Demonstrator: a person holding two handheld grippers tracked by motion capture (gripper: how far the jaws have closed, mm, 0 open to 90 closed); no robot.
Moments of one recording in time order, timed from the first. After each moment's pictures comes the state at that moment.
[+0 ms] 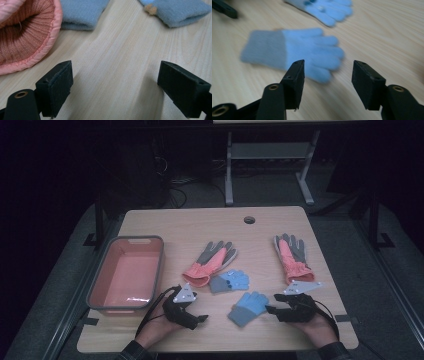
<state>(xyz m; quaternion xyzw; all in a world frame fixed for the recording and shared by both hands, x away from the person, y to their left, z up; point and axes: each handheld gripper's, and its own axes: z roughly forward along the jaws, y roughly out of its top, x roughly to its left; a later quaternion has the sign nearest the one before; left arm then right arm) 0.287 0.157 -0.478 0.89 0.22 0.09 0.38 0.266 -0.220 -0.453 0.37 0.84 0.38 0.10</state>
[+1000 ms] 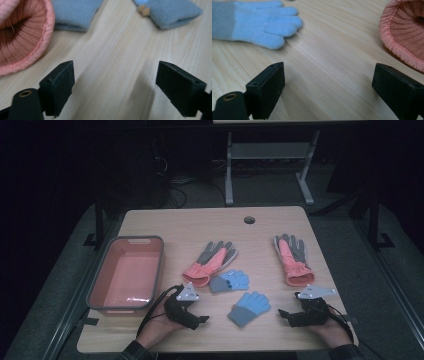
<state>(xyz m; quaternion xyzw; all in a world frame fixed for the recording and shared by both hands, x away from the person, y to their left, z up) 0.285 0.150 -0.464 0.91 0.22 0.07 0.36 0.265 -0.261 -0.482 0.40 0.83 0.36 0.15</state>
